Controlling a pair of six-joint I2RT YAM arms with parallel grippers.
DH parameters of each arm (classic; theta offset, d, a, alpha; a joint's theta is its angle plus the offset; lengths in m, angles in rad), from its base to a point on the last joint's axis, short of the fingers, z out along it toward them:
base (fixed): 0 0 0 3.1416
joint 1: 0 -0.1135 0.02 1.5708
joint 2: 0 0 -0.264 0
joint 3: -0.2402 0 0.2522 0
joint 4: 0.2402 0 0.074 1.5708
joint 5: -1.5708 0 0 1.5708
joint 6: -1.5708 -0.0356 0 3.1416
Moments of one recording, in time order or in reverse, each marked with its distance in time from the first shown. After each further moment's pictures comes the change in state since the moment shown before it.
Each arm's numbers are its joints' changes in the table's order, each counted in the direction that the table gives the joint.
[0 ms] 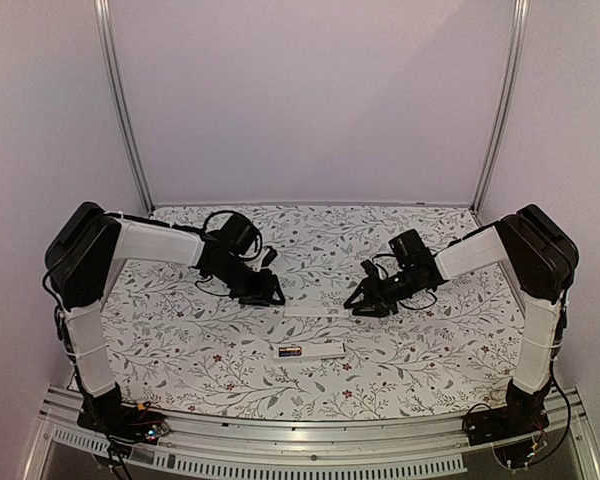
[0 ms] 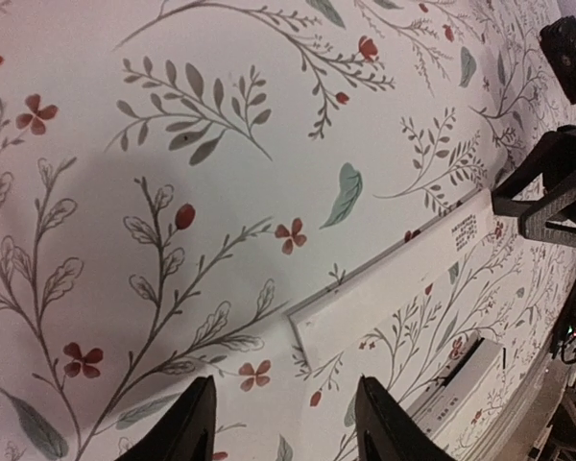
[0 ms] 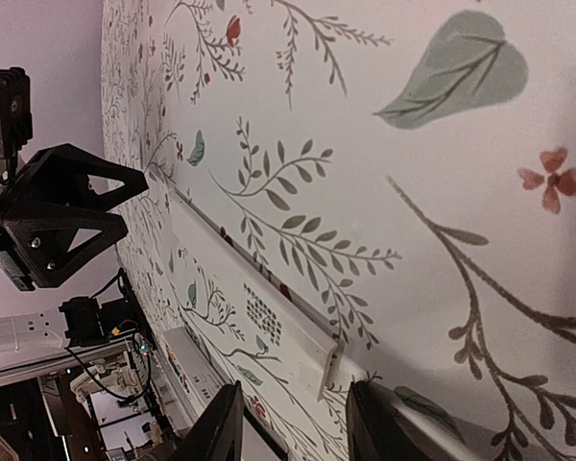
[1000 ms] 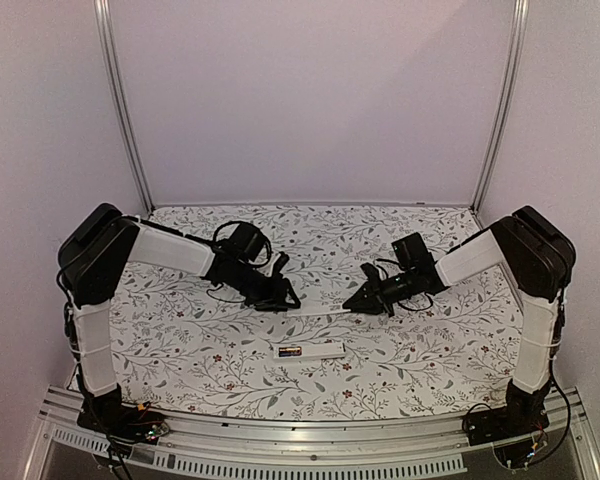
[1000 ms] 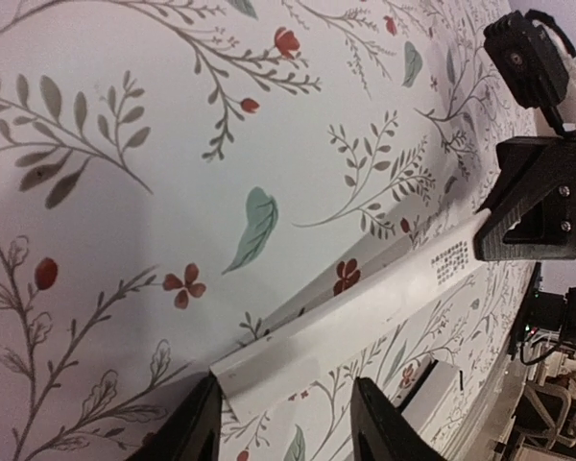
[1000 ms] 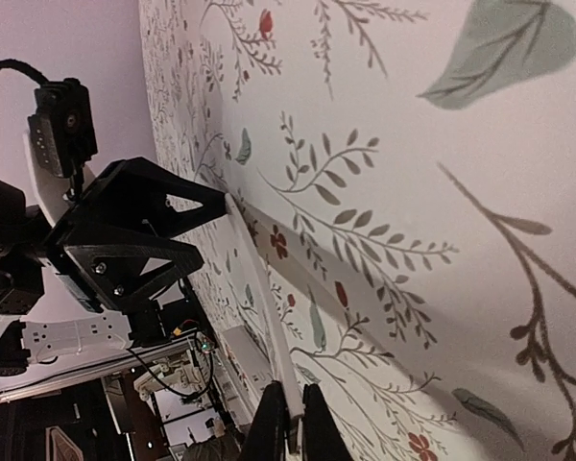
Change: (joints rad) left arm 0.034 0.083 0.018 -0.202 -0.125 0.120; right arm 0.006 0.025 0.052 -0.195 0.132 -0.224
